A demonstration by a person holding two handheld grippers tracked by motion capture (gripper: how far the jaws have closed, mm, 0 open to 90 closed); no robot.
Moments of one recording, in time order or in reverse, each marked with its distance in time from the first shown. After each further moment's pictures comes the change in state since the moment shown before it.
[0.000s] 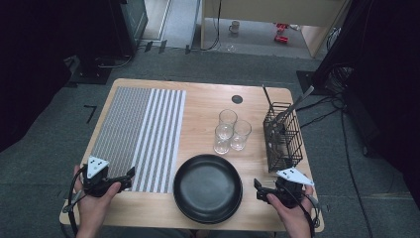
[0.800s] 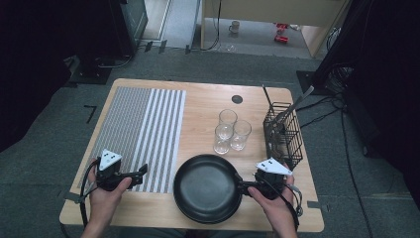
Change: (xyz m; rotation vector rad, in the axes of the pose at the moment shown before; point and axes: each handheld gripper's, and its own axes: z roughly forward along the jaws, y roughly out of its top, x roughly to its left) left arm -0.023 0.019 0.012 0.023 -0.100 0.013; right arm 0.046 0.031 0.014 0.005 0.065 -0.076
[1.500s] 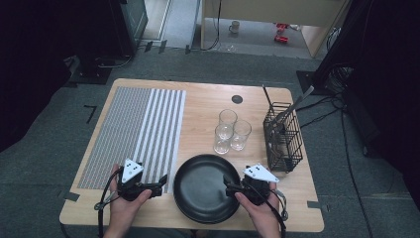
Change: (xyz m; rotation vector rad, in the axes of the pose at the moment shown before) left arm -0.053 -0.022 0.014 -0.021 -0.103 0.057; right arm 0.032 -0.013 0.014 -0.057 0.059 0.029
